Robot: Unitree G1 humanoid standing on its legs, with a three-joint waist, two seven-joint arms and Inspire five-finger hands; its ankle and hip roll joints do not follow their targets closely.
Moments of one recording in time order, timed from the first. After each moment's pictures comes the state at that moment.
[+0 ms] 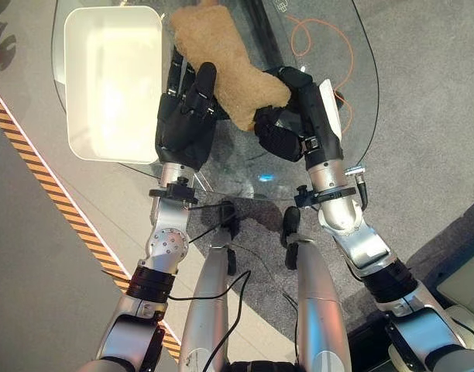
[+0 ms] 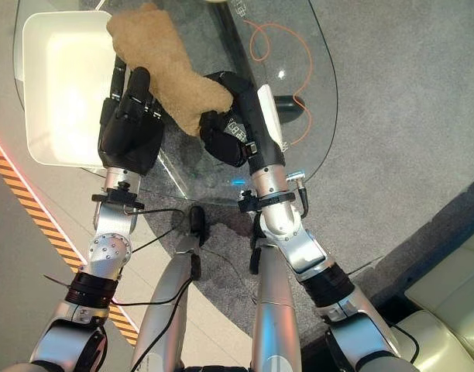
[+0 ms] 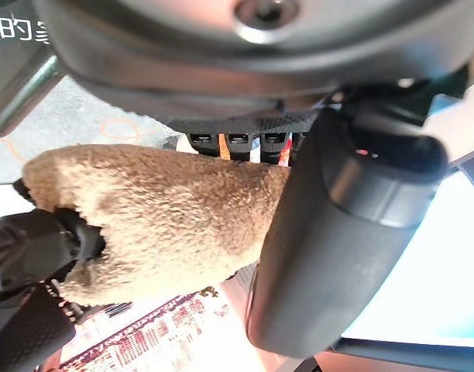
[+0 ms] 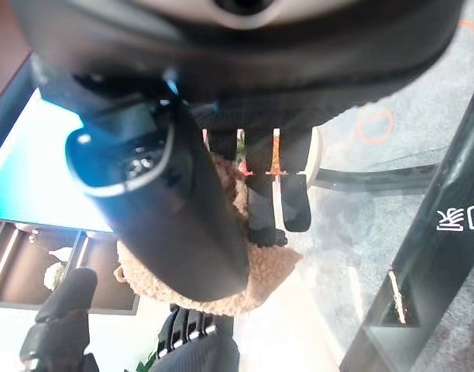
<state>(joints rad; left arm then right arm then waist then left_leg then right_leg) -0.54 0.25 -0.13 0.09 -1.28 -0.25 -0.22 -0.62 -0.42 0.41 -0.03 0.00 -0.12 -0.35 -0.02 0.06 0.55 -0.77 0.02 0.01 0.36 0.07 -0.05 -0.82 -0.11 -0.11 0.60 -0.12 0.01</state>
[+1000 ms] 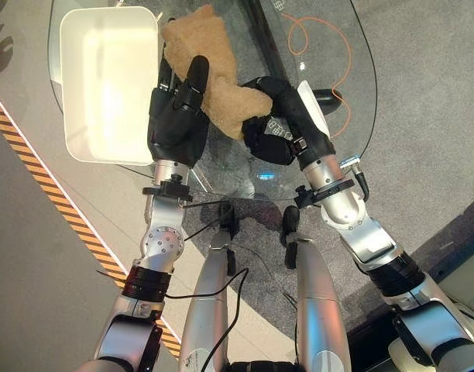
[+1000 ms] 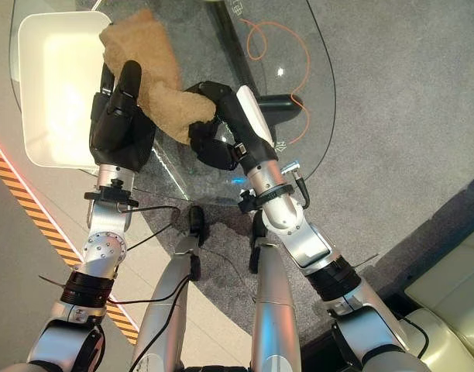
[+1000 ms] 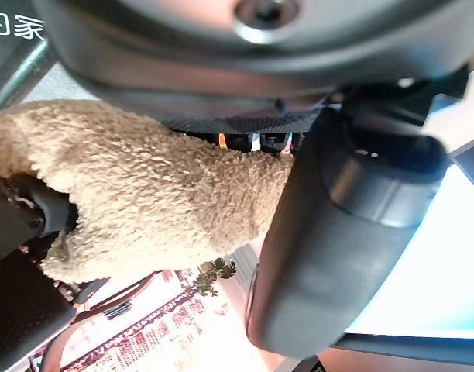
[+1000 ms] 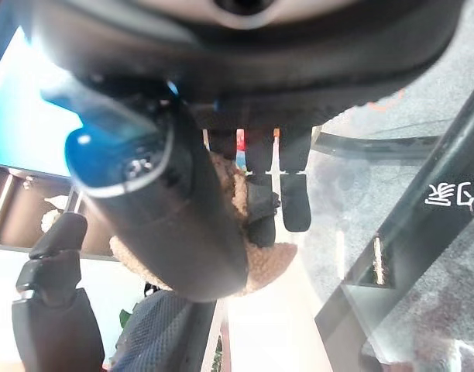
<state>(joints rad) -0.54 0.27 -0.11 0.07 -1.25 -0.22 -0.20 -0.66 -0.48 0.45 -0.03 0.00 -0.07 -0.20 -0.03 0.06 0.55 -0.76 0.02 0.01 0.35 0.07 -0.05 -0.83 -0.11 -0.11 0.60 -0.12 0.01</state>
